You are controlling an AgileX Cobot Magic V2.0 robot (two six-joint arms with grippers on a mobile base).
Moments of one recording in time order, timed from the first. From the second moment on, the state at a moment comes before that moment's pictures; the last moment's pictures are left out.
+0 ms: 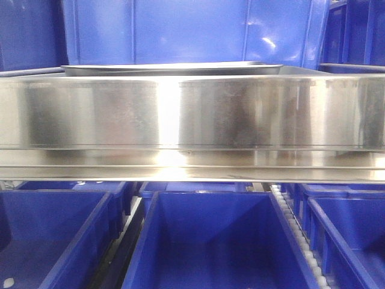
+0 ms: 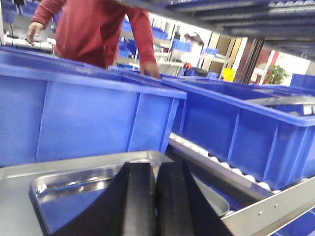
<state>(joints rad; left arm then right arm) -0.68 0.54 -0.55 0.46 0.04 -0.66 0.52 0.41 -0.57 -0.19 0.32 0.31</state>
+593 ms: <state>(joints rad) -0.68 0.54 -0.55 0.46 0.04 -0.66 0.52 0.39 -0.54 -0.17 0.29 0.31</state>
